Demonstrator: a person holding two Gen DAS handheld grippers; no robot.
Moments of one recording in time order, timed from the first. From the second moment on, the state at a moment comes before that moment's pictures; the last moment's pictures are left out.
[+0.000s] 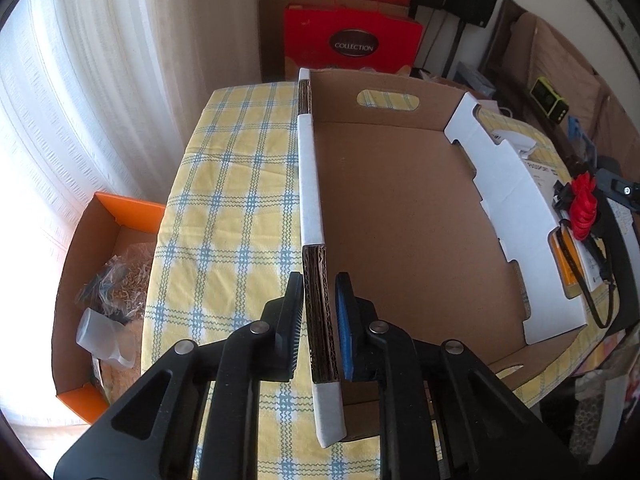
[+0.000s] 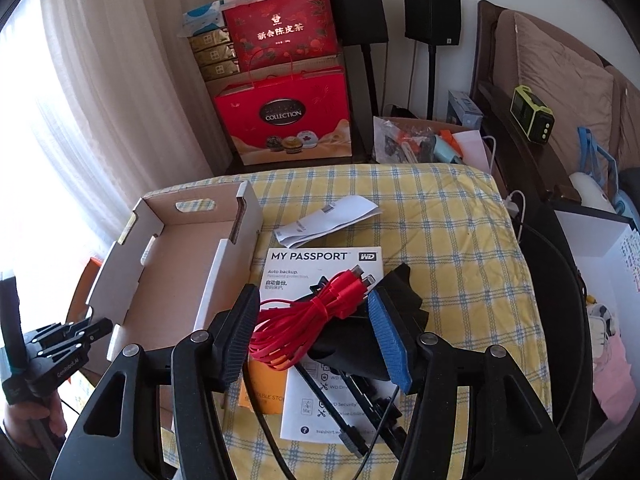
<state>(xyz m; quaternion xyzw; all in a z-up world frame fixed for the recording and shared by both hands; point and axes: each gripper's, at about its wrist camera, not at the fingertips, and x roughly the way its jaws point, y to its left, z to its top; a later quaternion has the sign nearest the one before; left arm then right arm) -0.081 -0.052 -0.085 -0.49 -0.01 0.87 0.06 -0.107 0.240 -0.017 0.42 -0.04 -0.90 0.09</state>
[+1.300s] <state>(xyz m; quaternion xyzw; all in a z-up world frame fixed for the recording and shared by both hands) -0.085 -0.056 -0.095 -0.50 -0.02 0.86 0.07 -0.107 0.217 -0.031 0.44 -0.01 -0.89 0.09</state>
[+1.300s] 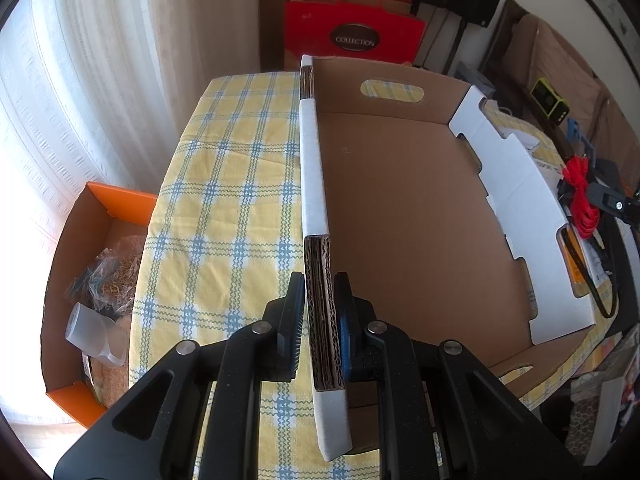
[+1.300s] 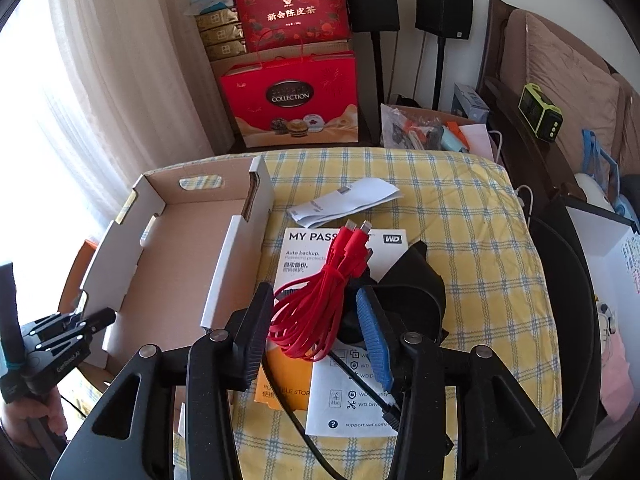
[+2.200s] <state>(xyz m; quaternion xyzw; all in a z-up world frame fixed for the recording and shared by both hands) -0.084 -0.056 -0.098 -0.50 -0.03 0.86 0.07 -0.097 0.193 0.000 0.40 -0.01 -0.91 0.13</state>
